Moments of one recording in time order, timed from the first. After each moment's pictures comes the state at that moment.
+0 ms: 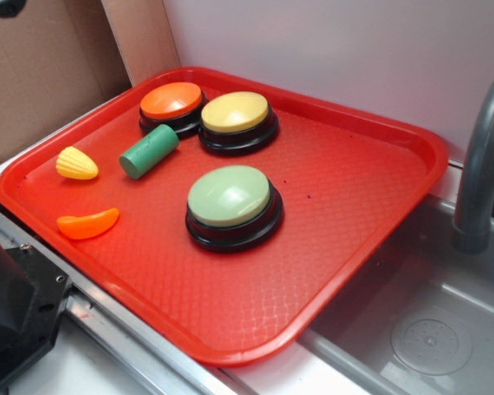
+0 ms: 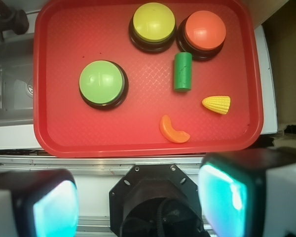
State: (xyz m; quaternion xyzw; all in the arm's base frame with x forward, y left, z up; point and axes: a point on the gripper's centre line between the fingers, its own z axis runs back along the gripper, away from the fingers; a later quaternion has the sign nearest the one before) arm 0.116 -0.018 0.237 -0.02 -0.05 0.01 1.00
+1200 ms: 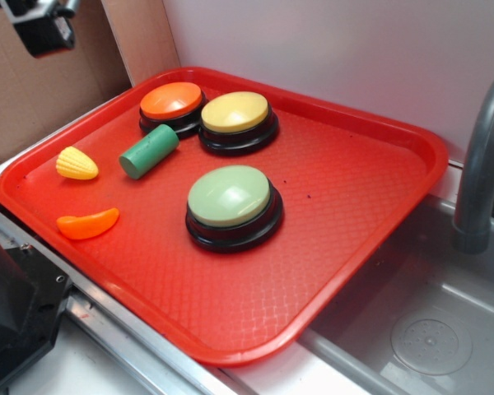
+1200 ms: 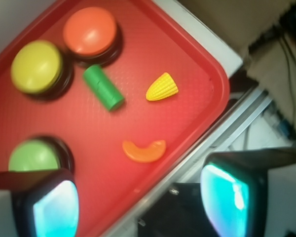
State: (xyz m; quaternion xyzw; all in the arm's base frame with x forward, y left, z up) arm 0.141 0.056 0.164 0.00 -0.08 0.44 0.90
